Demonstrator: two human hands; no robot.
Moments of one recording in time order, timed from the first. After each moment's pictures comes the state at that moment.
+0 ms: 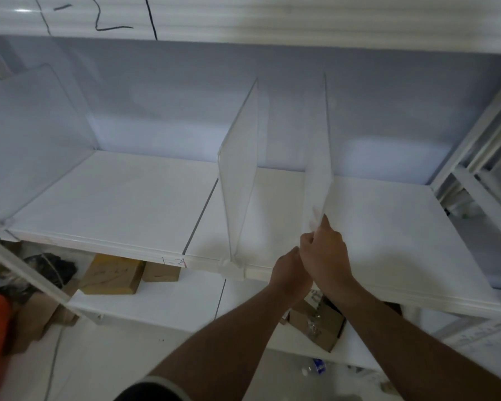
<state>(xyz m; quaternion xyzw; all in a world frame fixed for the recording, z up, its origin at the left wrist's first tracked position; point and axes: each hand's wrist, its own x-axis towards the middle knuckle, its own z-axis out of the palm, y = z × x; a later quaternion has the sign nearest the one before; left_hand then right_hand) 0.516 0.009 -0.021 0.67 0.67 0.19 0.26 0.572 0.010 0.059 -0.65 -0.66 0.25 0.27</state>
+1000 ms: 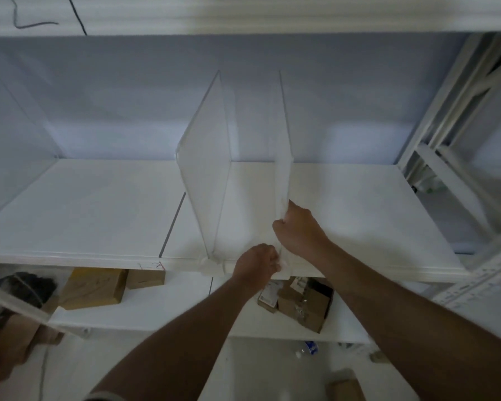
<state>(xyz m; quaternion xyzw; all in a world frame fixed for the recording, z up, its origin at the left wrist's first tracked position) 0.490 0.014 -0.044 0.67 0.67 0.18 0.26 0.593 0.040 0.053 -0.60 -0.72 0.30 0.18</state>
